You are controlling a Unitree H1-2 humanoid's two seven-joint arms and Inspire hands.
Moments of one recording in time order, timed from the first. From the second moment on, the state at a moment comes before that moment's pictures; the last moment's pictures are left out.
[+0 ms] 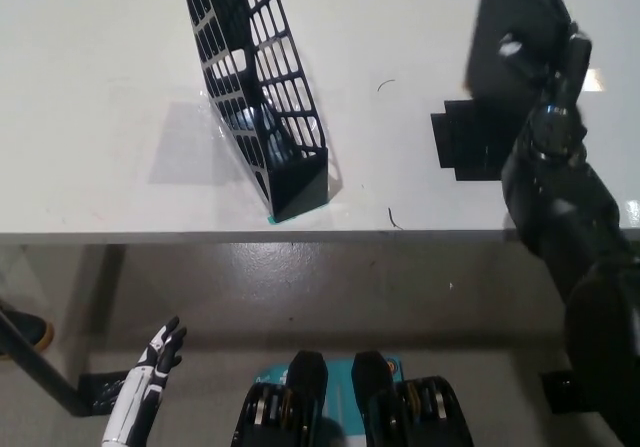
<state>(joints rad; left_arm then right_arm) 0.03 0.15 0.01 0.23 0.09 -0.30 -0.02 -1.18 -0.09 -0.40 1.38 -0.06 -0.32 -0.48</state>
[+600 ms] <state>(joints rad) 0.03 0.15 0.01 0.23 0.09 -0.31 -0.02 -1.14 -0.06 -0.27 1.16 -0.04 -0.38 -0.57</state>
